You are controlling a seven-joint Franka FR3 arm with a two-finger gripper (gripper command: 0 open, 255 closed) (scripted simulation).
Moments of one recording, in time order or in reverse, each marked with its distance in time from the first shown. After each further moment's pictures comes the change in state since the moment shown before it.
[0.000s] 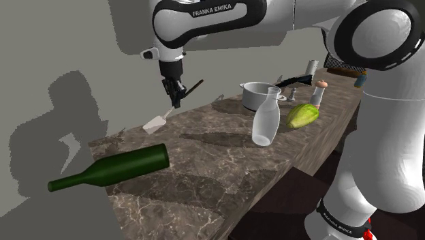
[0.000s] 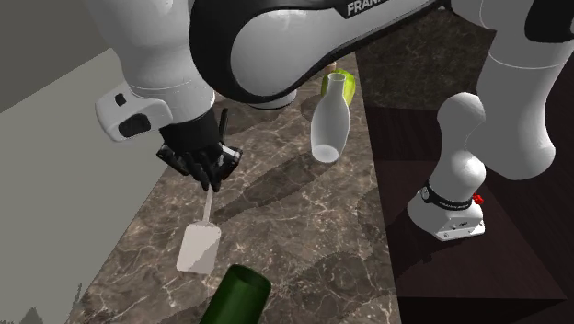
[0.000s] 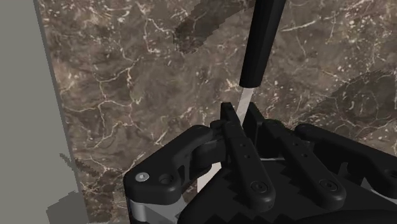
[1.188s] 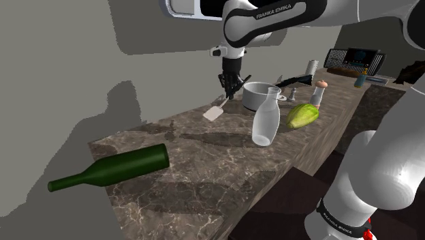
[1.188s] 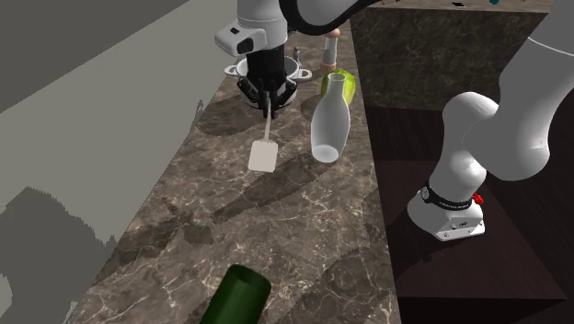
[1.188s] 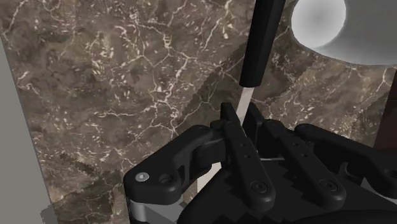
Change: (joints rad) arm -0.186 -0.384 -0.179 -0.472 -0.024 0.112 -0.348
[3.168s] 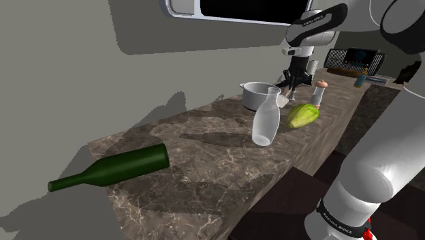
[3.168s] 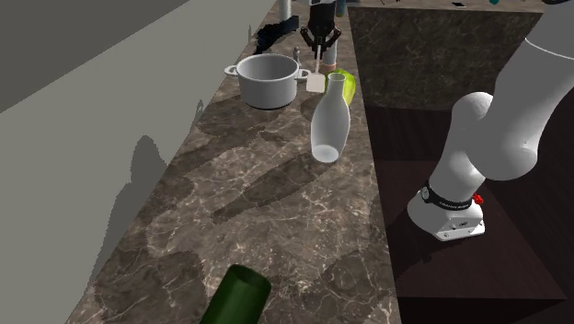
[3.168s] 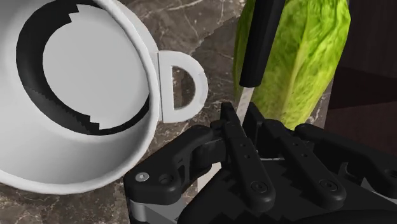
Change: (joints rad) arm -0.282 0.053 -0.469 0.057 -0.027 0.059 -0.740
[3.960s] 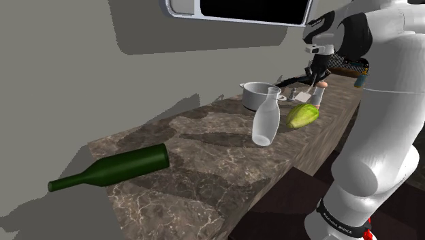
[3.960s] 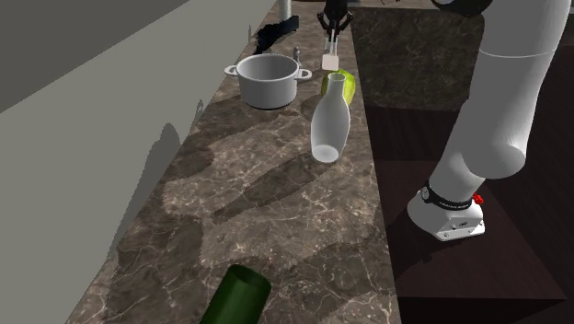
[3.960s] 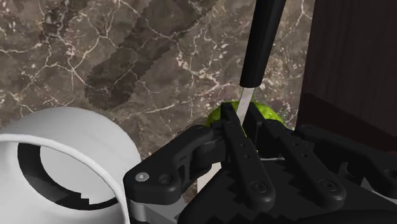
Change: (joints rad) arm -0.207 0.344 -0.148 0.345 0.253 -0.069 -0.410
